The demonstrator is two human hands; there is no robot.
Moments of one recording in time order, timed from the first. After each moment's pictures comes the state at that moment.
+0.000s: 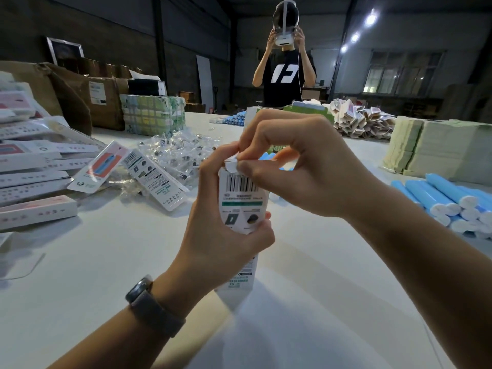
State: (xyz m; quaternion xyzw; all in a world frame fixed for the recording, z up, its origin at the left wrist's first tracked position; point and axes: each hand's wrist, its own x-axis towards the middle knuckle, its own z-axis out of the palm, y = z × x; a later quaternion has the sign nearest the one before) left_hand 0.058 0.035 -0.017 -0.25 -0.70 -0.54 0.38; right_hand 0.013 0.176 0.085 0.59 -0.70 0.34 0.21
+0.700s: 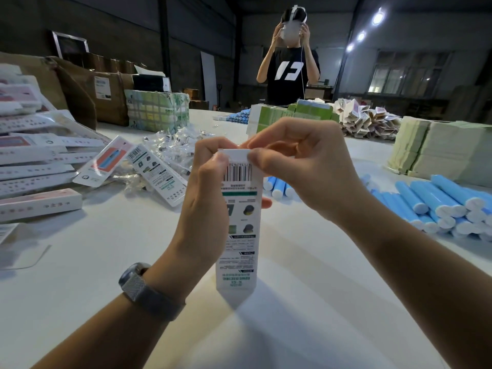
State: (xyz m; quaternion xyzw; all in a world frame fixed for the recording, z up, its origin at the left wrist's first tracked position) left_hand 0.060 0.032 0.007 -0.17 -0.64 -0.68 0.32; right_hand 0.005 0.168 0.064 0.49 -0.69 0.51 0.16
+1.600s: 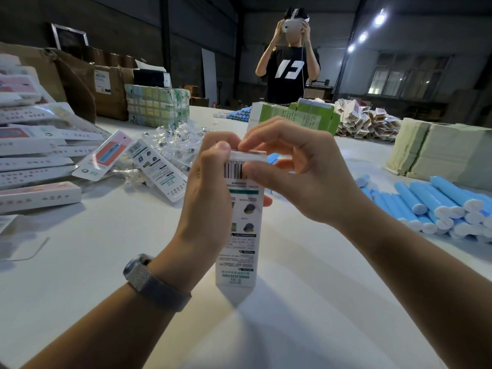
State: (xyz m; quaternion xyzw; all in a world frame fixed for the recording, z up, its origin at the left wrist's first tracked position) left_hand 0.064 0.037 0.015 -0.15 -0.62 -0.70 0.32; right_hand 0.003 0.167 0.055 0.56 -0.67 0.48 0.13
